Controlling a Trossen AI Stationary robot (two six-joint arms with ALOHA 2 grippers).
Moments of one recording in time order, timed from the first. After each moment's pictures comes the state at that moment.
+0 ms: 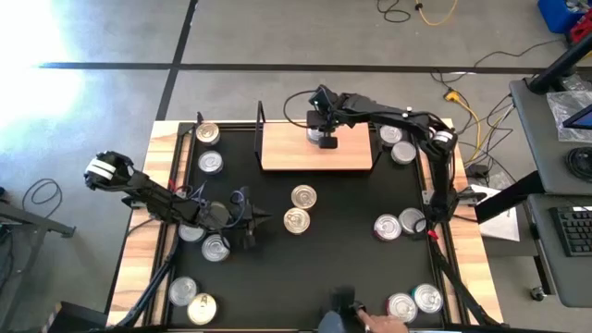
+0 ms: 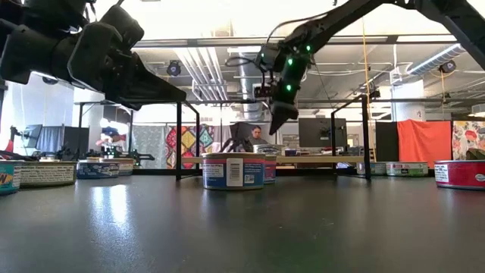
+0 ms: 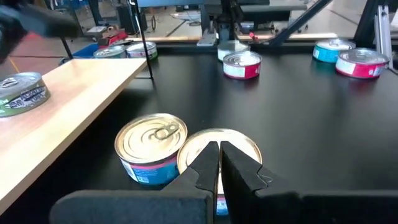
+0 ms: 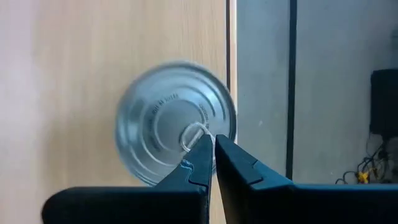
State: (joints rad) left arm -0.33 1.38 0.31 0.79 -0.49 -0.09; right arm -0.58 1.99 1.69 -0.71 0.14 -0.69
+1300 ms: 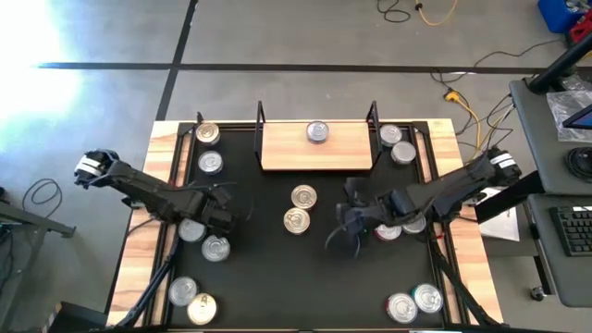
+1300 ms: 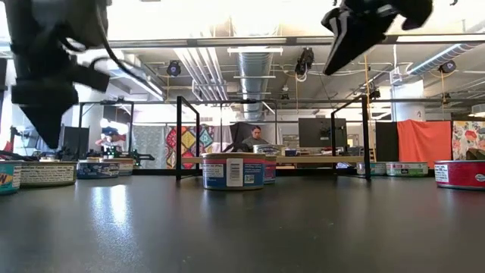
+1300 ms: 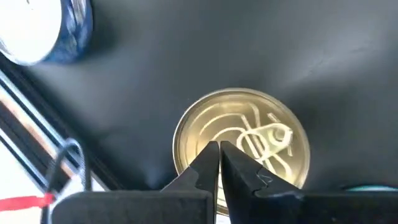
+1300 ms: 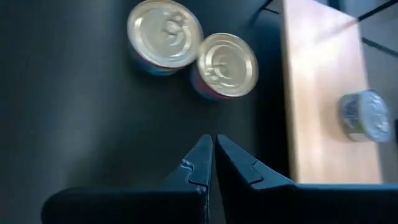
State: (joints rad) left arm -0.28 1.26 0.71 -1.13 -0.29 -1.02; right arm 0.32 1.47 1.15 -0.76 0.45 0.08
